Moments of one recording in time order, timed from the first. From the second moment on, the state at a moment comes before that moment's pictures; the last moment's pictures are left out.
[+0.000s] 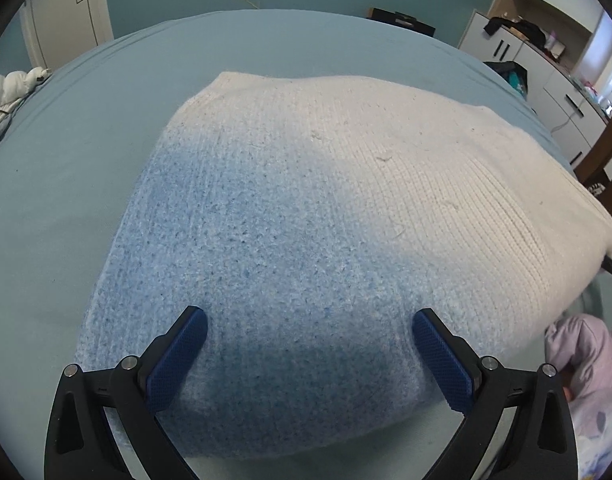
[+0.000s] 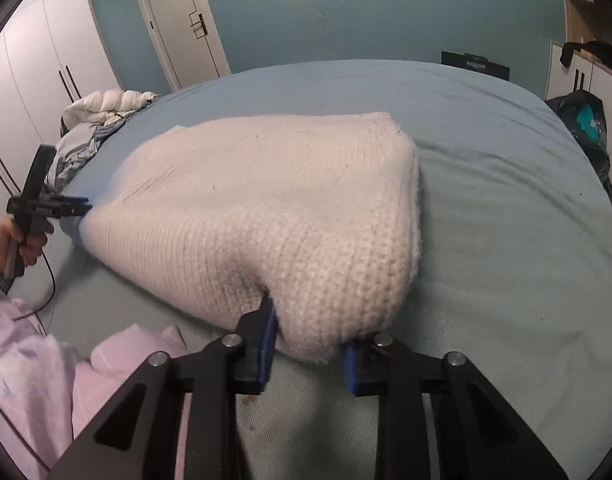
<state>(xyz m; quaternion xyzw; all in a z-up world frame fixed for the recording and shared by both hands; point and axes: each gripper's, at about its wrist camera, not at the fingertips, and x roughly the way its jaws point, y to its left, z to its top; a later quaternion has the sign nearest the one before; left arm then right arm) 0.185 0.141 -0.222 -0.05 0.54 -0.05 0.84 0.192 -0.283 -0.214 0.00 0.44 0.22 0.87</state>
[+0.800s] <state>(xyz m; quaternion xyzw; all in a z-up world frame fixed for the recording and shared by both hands) 0.181 0.117 -0.215 -0.02 0.53 0.03 0.84 0.214 -0.209 -0.176 0.00 0.45 -0.02 0.89</state>
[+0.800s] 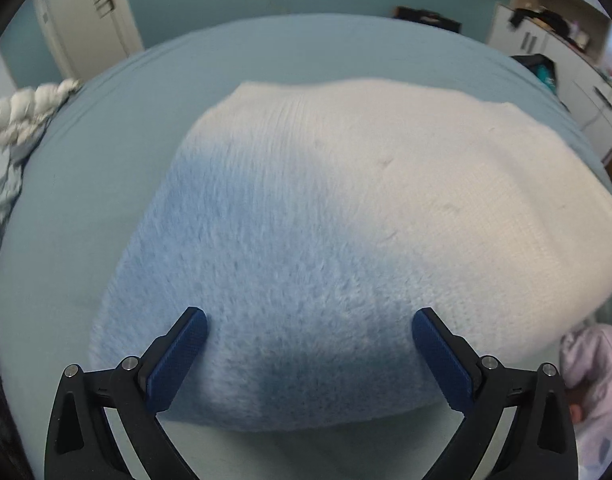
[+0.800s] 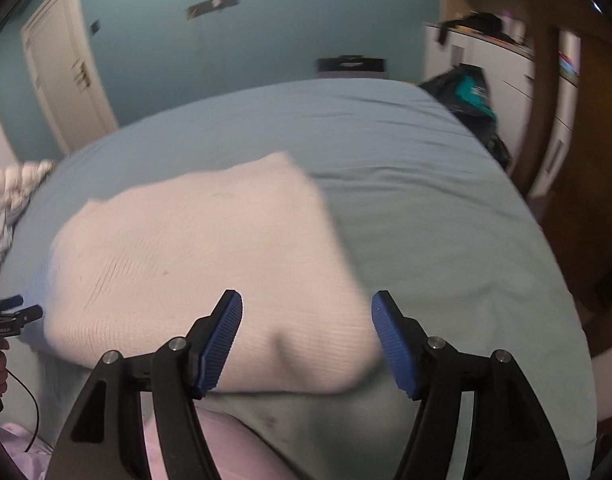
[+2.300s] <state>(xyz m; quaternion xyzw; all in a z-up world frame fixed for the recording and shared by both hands) 0.209 0.306 -0.227 -0.29 0.53 0.04 0.79 0.245 -0.255 -0.202 0.04 0.49 -0.19 0.85</state>
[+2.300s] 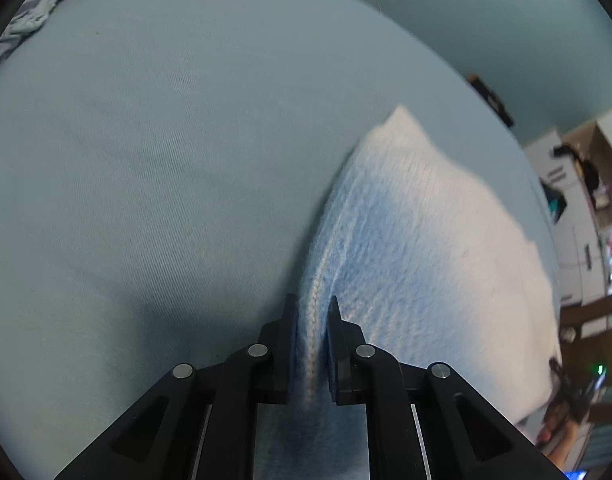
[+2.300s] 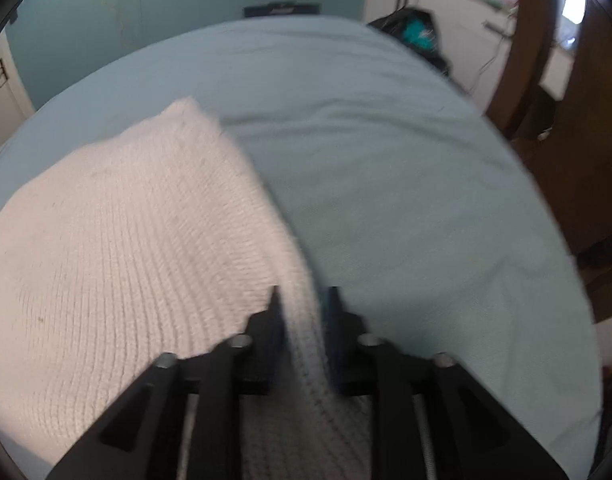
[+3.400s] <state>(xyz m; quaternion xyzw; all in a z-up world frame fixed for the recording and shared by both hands) 0.095 0.176 -0.183 -0.04 0.55 0.06 0.83 0.108 -0.232 -0.218 0.32 0.47 -0.05 0.82</state>
